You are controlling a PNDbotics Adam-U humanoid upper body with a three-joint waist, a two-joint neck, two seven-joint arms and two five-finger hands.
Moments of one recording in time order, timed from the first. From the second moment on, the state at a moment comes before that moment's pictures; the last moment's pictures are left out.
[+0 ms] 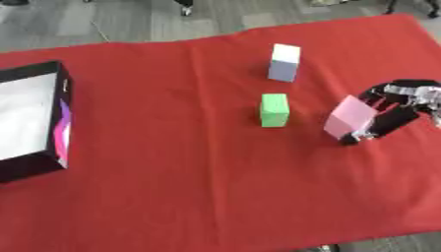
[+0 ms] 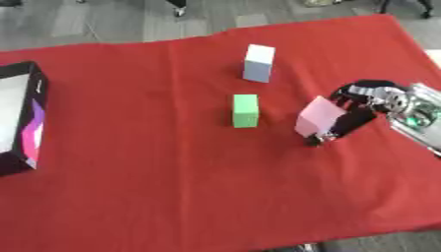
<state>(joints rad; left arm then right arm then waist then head) -0.67 0.52 -0.09 -1.03 0.39 0.01 0.20 -0.25 -1.10 0.36 -1.80 0.05 0.74 0.30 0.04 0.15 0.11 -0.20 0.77</state>
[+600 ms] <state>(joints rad) -0.66 0.52 -0.09 -1.03 0.40 0.01 0.20 -0.27 -1.07 0.38 -1.74 0.05 0.79 0.28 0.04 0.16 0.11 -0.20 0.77</state>
